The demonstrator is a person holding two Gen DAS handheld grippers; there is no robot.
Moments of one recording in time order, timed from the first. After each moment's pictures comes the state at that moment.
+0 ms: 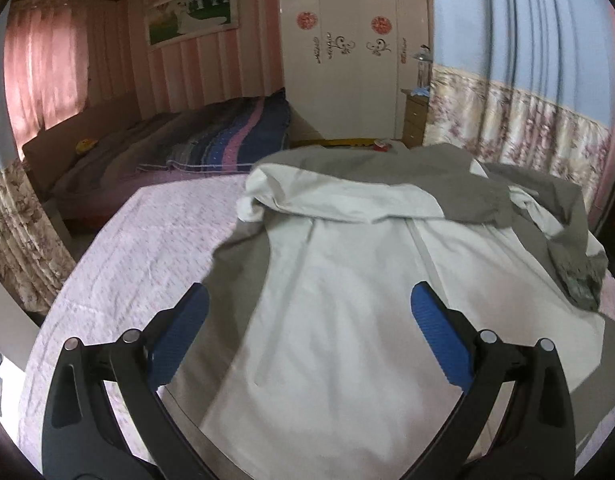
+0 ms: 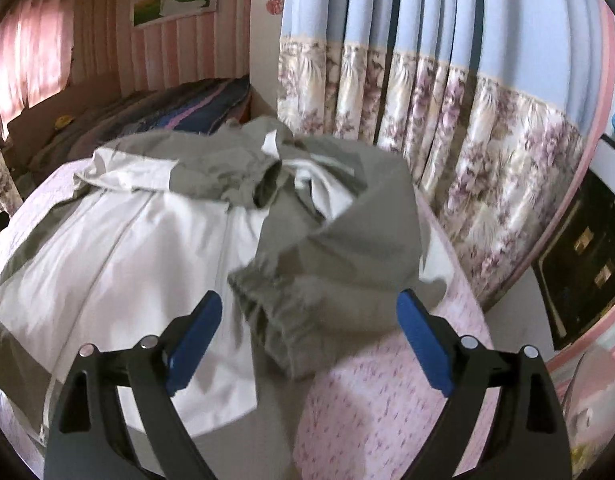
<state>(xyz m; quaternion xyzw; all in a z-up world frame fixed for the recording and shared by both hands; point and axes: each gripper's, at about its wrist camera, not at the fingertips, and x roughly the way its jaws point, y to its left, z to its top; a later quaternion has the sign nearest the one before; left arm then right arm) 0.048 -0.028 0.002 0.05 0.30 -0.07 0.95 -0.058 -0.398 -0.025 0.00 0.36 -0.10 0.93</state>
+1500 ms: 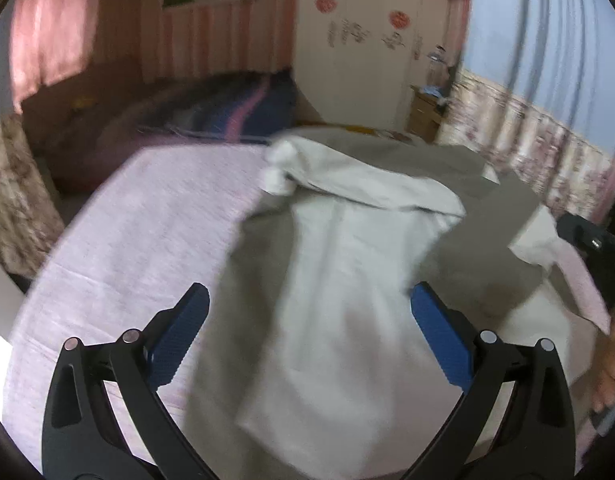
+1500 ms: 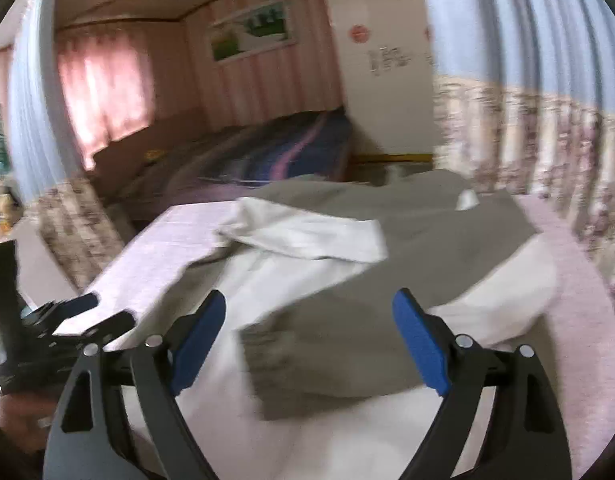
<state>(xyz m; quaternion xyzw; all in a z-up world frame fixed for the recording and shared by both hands) 0.067 0.018 -0.010 -0.02 0.35 -0.10 0.93 0.012 -0.239 0.010 0.07 0.29 0.06 0.95</state>
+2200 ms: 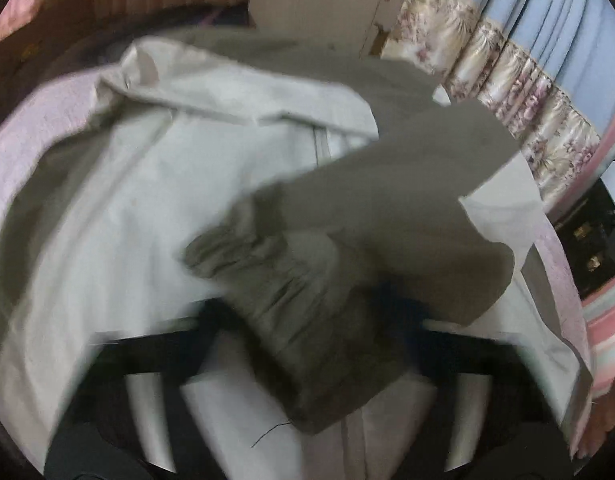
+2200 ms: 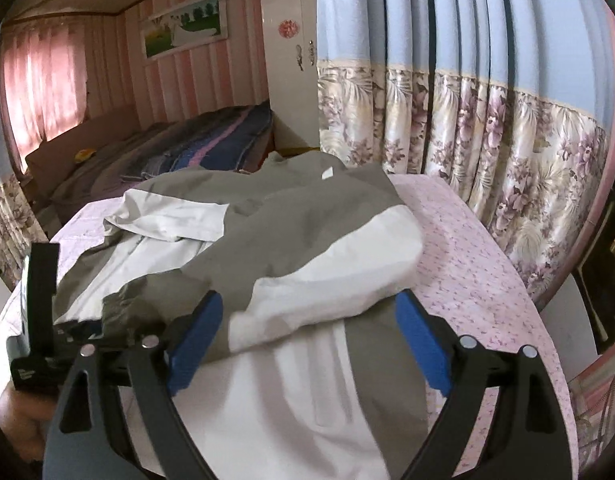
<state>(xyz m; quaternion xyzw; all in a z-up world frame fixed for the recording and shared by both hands) 0.127 -0.130 -0.082 -0.05 0.44 -0.16 0.88 -0.006 -0.356 -0.012 0.05 0.31 -0.06 0.95</state>
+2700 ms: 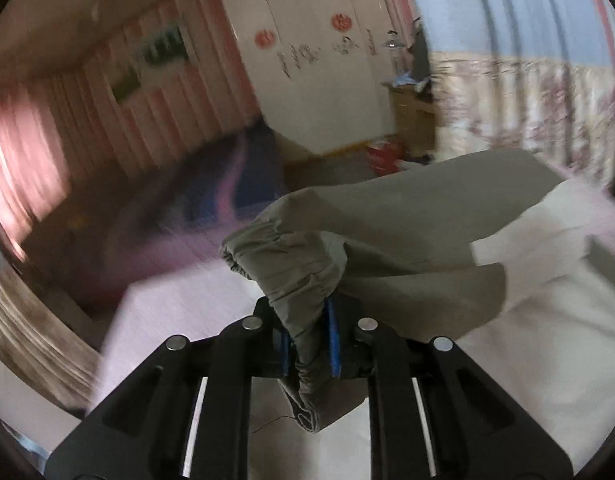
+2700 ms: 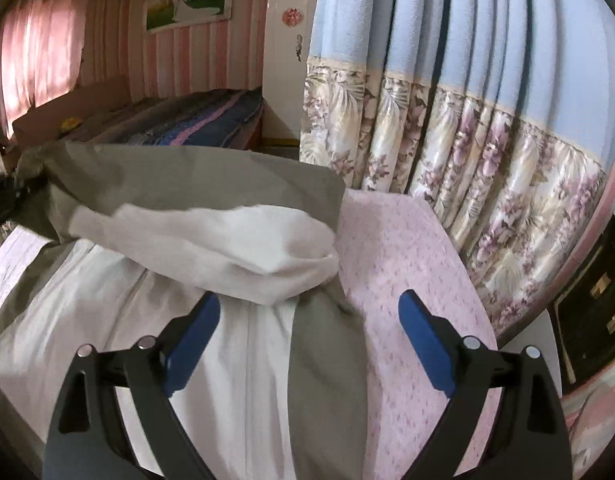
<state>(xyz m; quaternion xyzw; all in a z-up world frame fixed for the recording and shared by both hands) 0.217 -0.060 0.033 0.20 0.25 -0.07 0.94 0.054 -0.378 0.008 -0.01 0.33 -0.08 0.94</state>
